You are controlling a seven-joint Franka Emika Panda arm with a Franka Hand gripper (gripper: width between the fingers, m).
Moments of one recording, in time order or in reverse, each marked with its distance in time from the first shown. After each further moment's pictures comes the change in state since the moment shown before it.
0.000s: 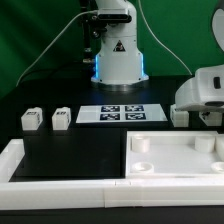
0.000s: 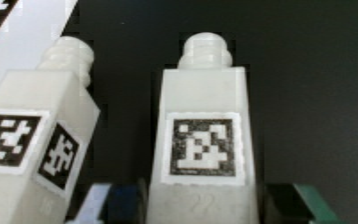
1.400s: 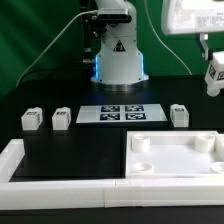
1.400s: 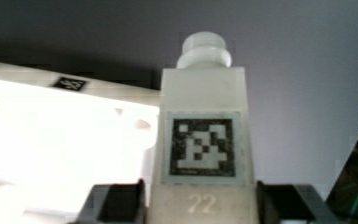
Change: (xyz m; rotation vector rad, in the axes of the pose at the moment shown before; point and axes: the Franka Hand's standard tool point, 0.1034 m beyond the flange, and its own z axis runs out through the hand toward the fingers) arm -0.061 0.041 -0.133 0.079 1.109 -0.105
